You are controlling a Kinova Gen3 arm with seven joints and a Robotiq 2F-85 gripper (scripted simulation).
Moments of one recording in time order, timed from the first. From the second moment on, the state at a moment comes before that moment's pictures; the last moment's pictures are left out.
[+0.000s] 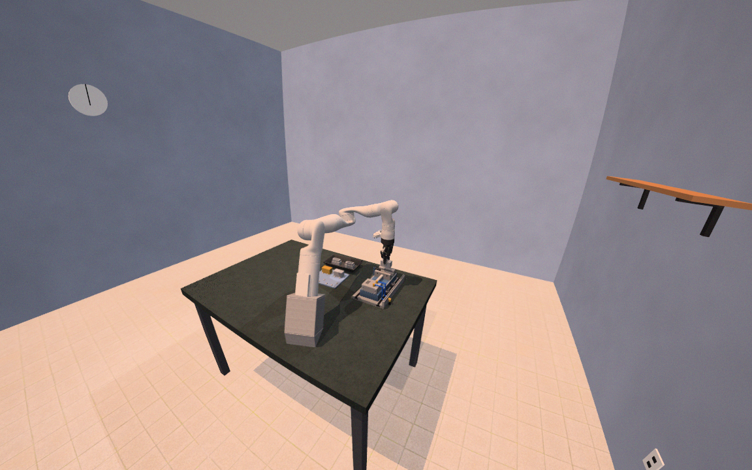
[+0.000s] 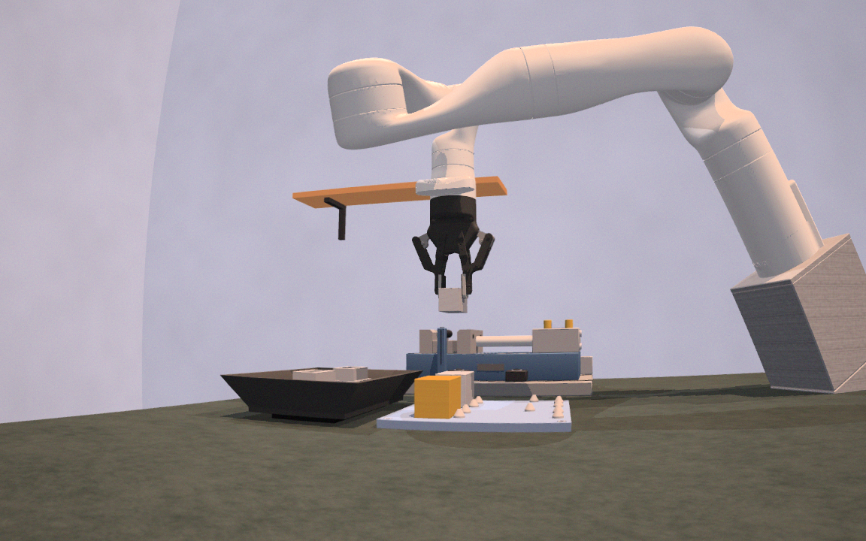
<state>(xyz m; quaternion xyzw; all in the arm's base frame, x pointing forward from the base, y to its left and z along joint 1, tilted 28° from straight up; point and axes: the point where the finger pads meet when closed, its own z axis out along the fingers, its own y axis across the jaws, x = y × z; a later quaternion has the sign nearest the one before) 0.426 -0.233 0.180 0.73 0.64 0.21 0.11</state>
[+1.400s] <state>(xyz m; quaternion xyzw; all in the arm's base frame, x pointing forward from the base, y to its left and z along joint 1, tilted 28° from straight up) 0.428 -0.233 0.178 0.73 0.64 0.21 0.11</state>
